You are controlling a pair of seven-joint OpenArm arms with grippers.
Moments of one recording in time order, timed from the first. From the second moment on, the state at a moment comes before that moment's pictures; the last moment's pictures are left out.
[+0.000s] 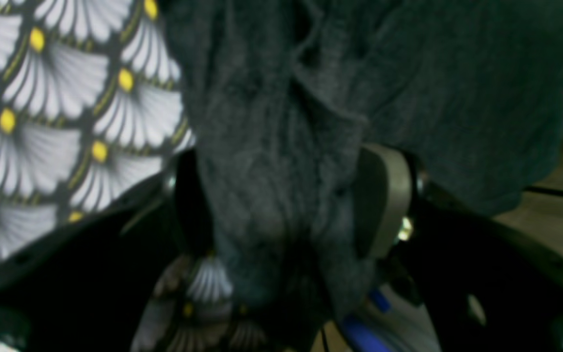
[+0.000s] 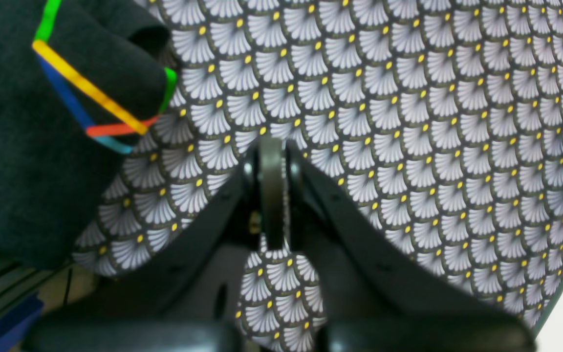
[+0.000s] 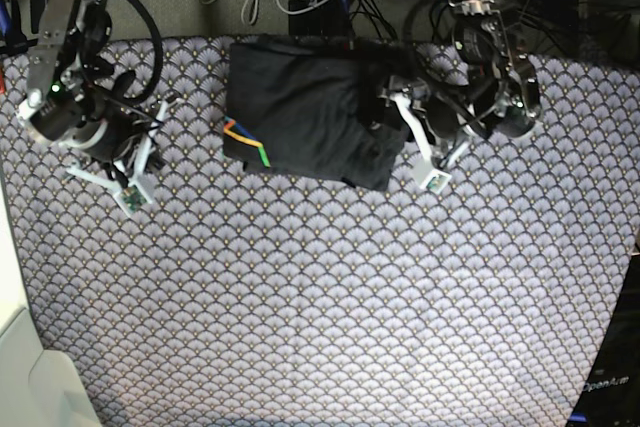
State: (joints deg) left arm 1.7 4.1 -17.8 87.7 -28.6 -40.6 76.0; right arm -6.8 10.6 14.5 114.9 18.1 39.7 -72.5
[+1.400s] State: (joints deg) left arm -17.9 -0.6 18.3 88.8 -18.1 -40.5 78.8; right arm -9.1 14.3 19.4 114.8 18.5 39.7 -72.2
